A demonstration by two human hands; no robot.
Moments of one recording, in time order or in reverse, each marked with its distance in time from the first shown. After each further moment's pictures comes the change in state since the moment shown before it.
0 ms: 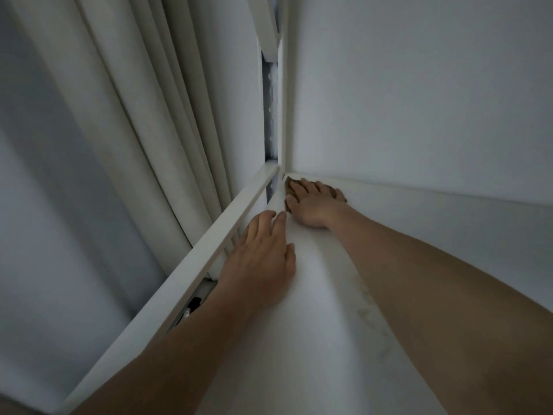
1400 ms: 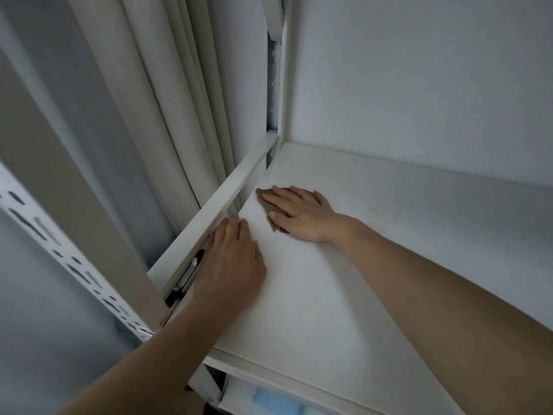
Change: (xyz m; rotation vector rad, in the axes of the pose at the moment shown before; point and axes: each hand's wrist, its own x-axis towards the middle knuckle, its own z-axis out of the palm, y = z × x) left_hand -0.113 0.014 -0.037 0.035 -0.047 -0.261; right_hand -0.129 -0.018 0.021 0.020 -0.095 -0.284
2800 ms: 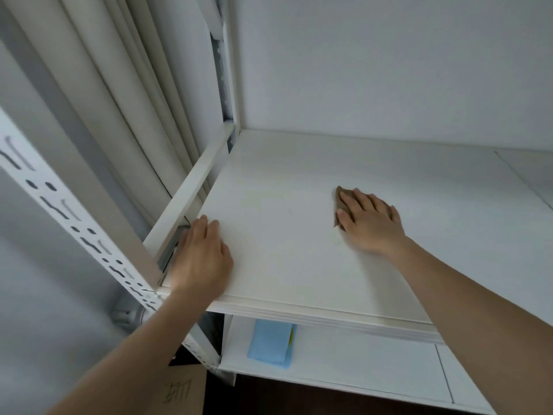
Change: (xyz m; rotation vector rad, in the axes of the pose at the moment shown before) left_hand -0.051 0.005 -0.021 -0.034 -0.062 -0.038; right_hand -0.183 0.072 0.016 0.052 0.138 0.622
